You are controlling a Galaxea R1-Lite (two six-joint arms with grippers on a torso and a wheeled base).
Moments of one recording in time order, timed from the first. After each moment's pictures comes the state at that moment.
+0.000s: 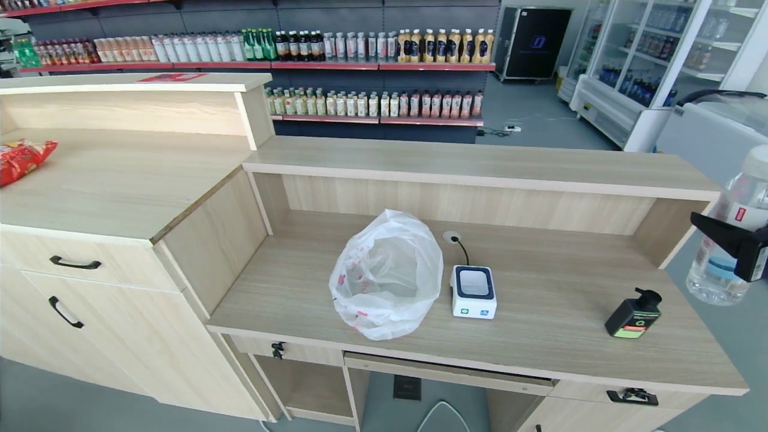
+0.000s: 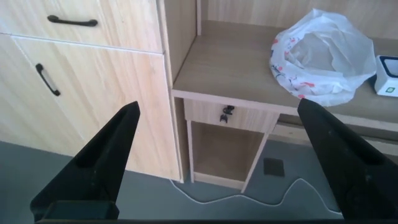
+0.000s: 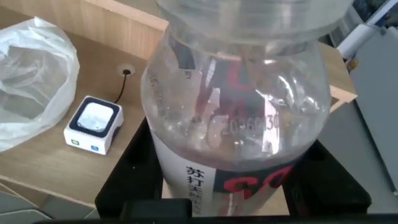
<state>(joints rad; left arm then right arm) 0.00 0.00 0.00 0.00 0.04 -0.01 -0.22 1.27 -0.52 -0.73 0.25 -0.36</state>
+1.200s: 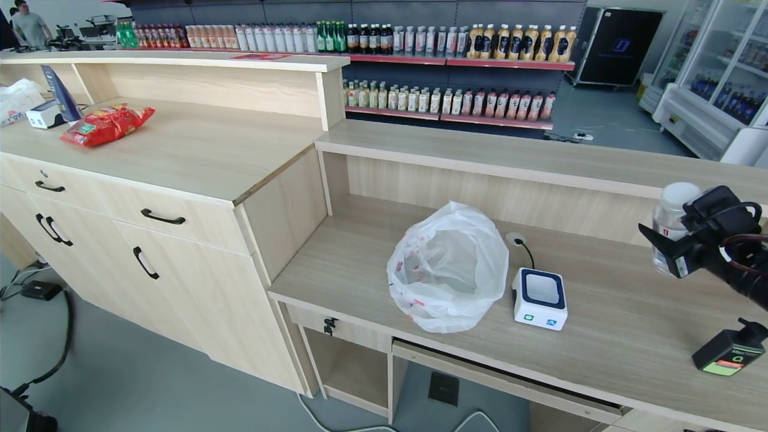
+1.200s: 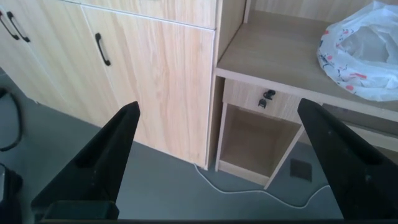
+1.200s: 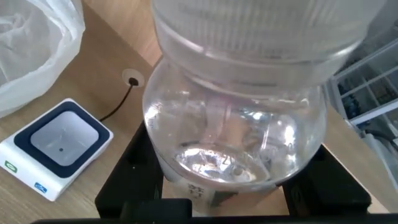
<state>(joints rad) 0.00 0.00 0.00 0.00 0.04 -0.01 -0.26 1.77 -0.53 -1.27 0.32 -0.72</state>
